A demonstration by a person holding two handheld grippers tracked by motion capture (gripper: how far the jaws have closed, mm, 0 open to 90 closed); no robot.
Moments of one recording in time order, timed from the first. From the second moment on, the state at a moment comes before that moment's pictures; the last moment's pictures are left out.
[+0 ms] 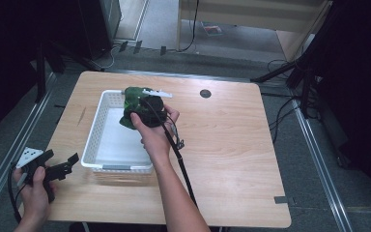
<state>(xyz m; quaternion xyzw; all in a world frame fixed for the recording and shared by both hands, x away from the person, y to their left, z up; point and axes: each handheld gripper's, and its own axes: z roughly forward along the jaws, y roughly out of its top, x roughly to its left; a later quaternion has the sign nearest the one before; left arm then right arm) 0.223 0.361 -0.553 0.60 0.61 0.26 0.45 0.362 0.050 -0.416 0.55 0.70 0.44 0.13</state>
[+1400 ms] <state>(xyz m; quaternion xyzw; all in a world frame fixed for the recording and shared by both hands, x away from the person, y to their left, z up) 0.223 0.361 -0.553 0.60 0.61 0.26 0.45 0.383 0.111 -0.481 0.57 0.73 0.36 0.10</state>
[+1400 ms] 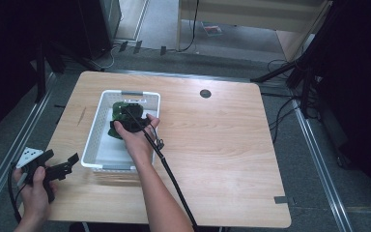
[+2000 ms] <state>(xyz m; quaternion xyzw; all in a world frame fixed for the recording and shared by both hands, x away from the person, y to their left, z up) 0.223 0.361 -0.553 0.60 0.61 0.26 0.45 0.389 0.114 -0.493 0.57 0.75 0.32 0.08</state>
